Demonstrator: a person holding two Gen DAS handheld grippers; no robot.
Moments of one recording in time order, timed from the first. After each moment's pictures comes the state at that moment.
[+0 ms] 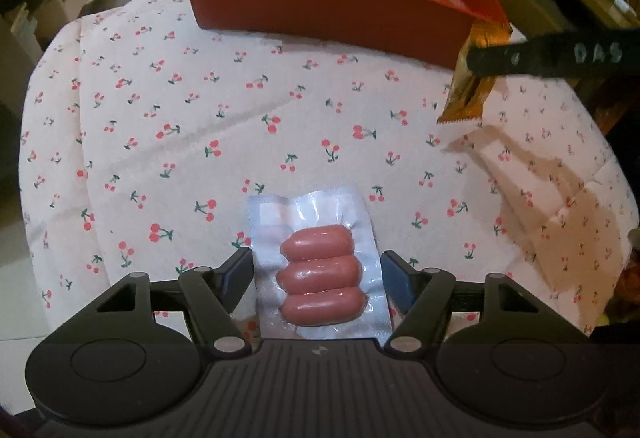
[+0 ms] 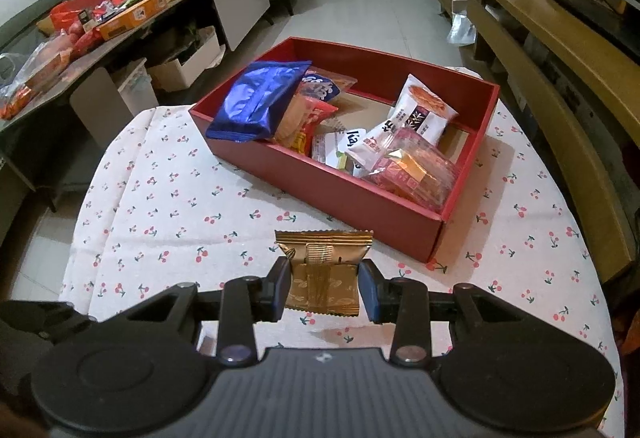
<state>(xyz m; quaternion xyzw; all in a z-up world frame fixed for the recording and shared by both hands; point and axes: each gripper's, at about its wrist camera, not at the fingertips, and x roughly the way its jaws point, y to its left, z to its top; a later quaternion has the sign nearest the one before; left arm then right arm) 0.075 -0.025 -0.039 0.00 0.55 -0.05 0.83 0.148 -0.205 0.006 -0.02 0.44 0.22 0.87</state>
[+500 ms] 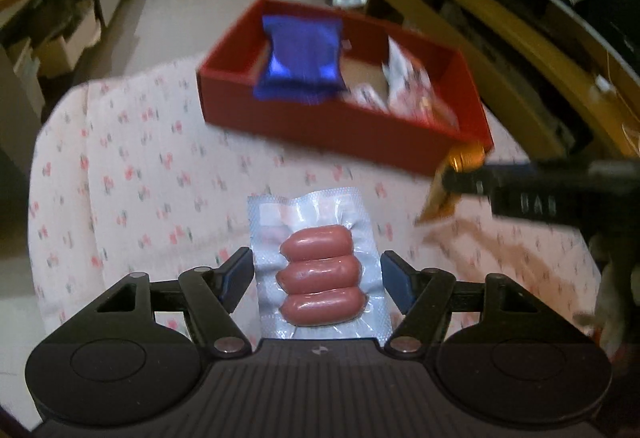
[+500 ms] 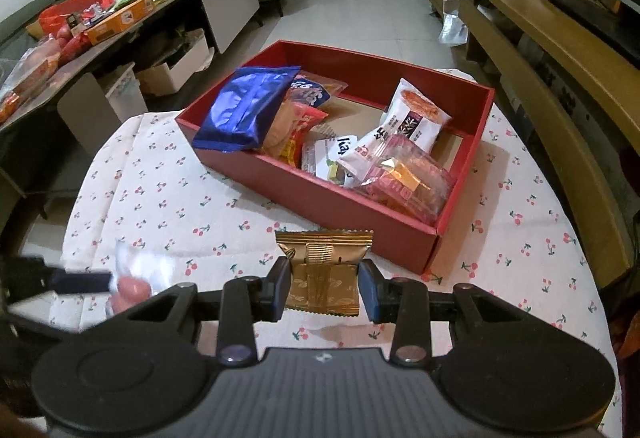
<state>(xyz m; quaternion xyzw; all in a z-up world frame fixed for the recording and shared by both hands) 0.107 -0.008 0.012 -0.04 0.47 -0.06 0.88 0.163 -0.201 0.008 -0.01 0.44 0.20 0.88</state>
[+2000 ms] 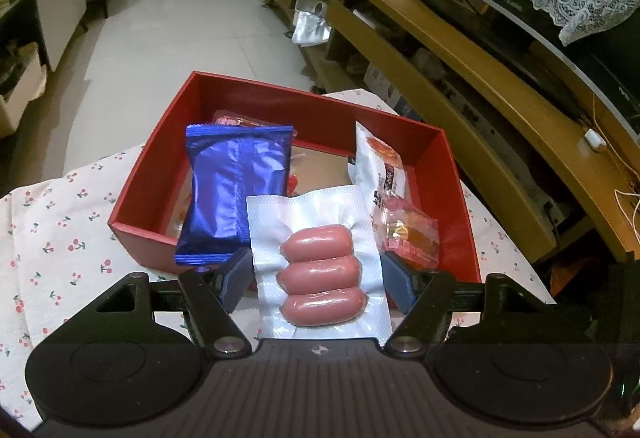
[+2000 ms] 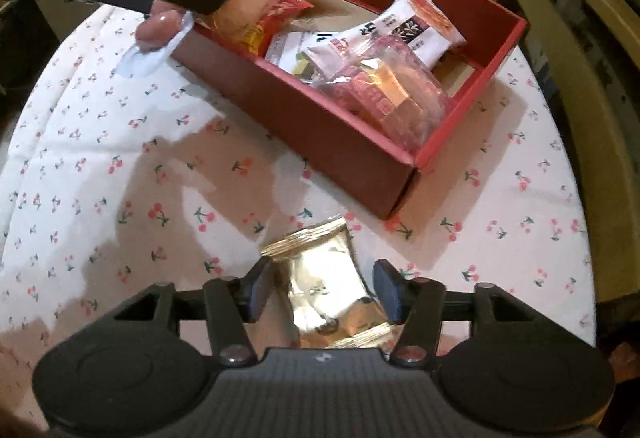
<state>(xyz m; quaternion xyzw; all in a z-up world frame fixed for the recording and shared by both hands) 0.214 -0.032 0.025 -0.06 0.45 -0.12 0.88 0.187 -0.213 -0.055 -0.13 0.52 0.23 0.82</state>
